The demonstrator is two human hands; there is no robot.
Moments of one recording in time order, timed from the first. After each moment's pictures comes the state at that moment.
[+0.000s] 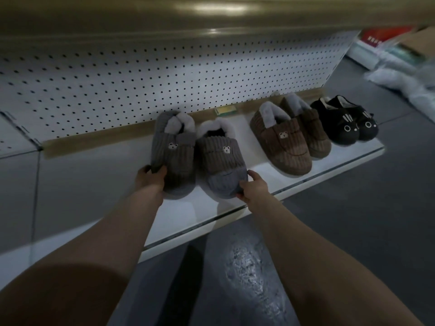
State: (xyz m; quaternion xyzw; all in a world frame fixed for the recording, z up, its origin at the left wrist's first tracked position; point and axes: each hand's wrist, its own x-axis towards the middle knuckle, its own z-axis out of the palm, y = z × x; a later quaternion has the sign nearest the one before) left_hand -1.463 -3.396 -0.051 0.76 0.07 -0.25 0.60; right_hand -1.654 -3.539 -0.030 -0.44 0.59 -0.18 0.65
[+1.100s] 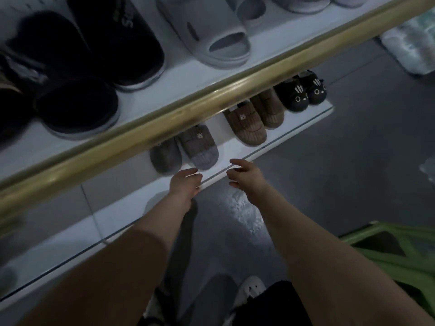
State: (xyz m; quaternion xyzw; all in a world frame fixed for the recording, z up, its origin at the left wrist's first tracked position) left_hand -1.630 -3.380 0.172 0.73 0.05 -0.47 0.50; right_hand -1.765 -3.480 0.185 -0.46 0.56 -0.12 0.68
